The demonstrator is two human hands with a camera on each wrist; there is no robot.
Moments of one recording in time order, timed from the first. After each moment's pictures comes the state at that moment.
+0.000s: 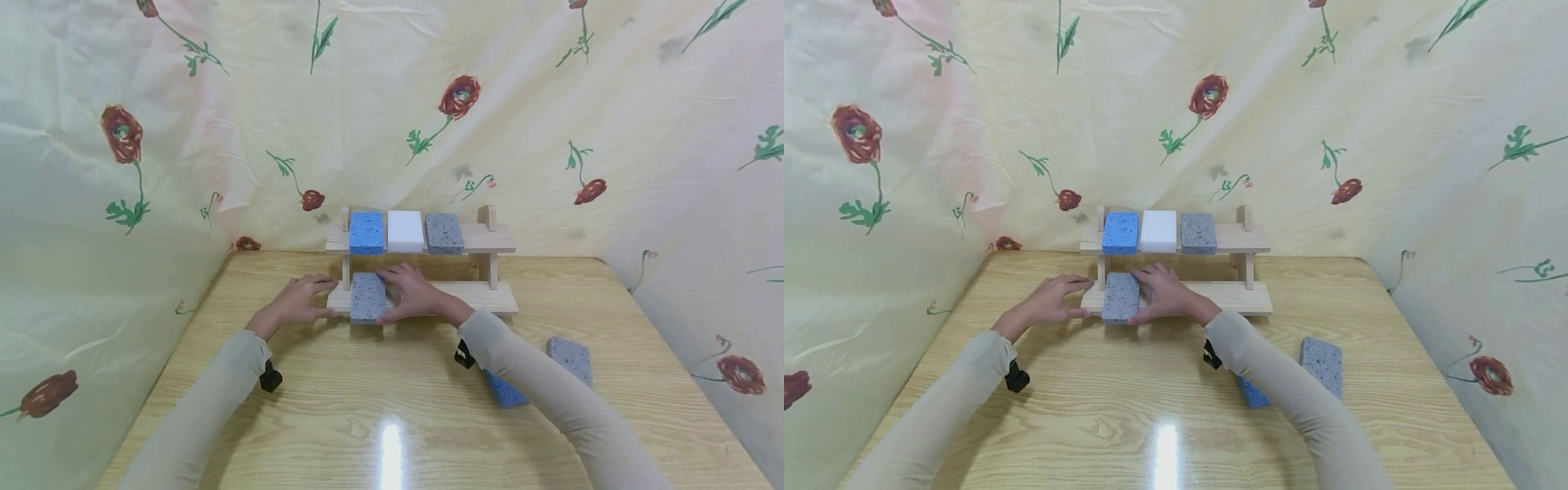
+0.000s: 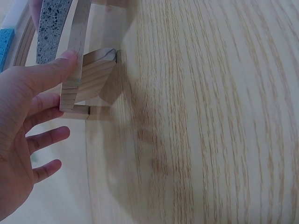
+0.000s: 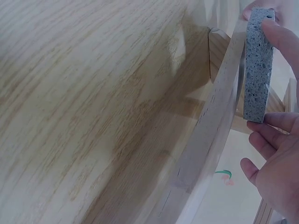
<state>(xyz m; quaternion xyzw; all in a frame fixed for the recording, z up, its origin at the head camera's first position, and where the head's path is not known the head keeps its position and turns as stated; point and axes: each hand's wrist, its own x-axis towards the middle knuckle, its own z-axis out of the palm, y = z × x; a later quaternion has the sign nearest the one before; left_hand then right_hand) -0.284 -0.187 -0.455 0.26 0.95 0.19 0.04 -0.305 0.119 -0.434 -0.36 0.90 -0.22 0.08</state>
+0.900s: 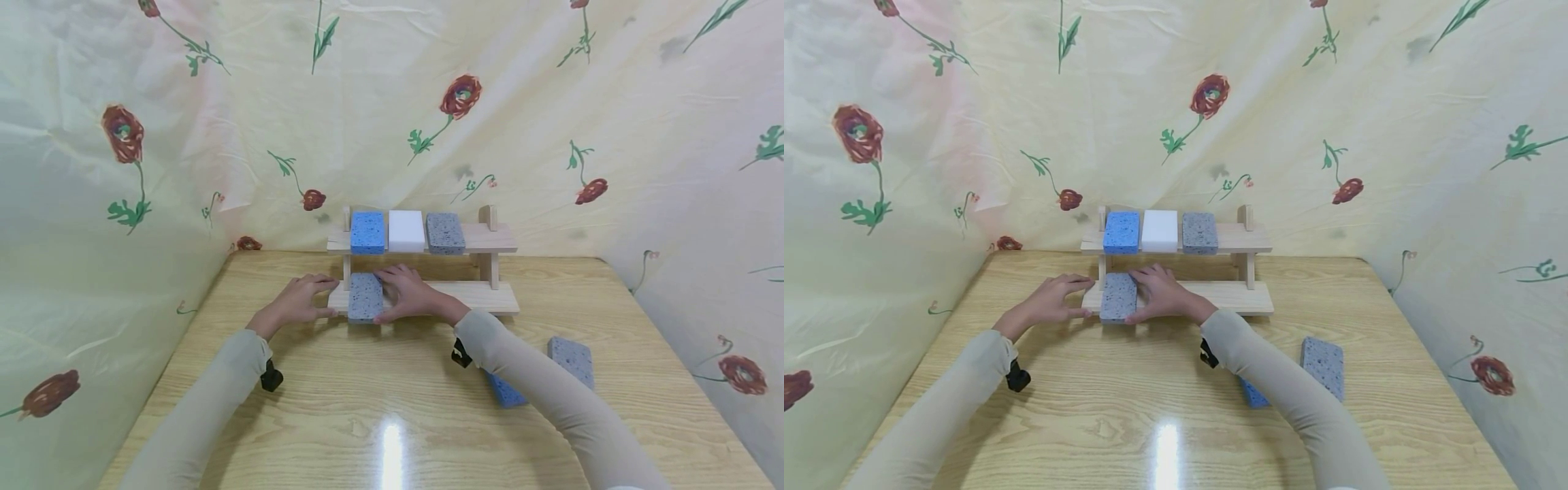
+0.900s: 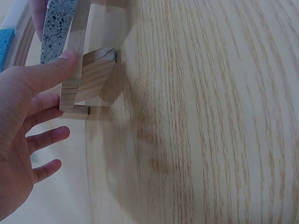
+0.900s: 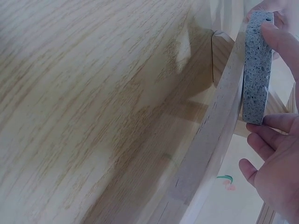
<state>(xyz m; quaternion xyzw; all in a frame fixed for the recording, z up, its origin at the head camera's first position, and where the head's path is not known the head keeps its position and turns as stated) -0.286 -0.187 -0.456 0.26 0.95 0.19 0.04 -0.307 0.109 -0.433 -0.35 0.91 -0.21 0.09</state>
